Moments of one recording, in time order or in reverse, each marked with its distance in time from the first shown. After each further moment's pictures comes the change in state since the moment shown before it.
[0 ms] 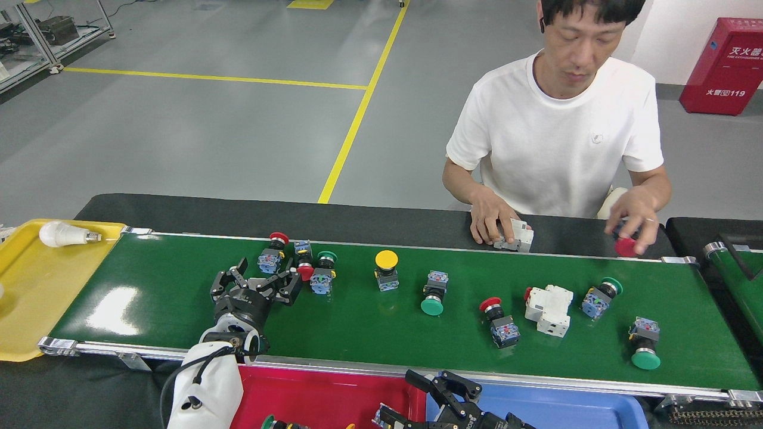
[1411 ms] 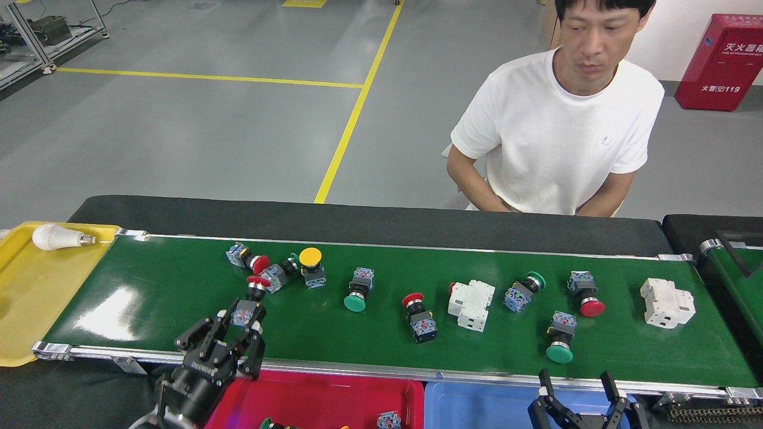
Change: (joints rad) left arm 0.813 0.174 -0.016 -1.032 0.215 -0.365 0.014; right arm 0.195 -0.029 -0.189 -0.135 0.211 0.754 -0.388
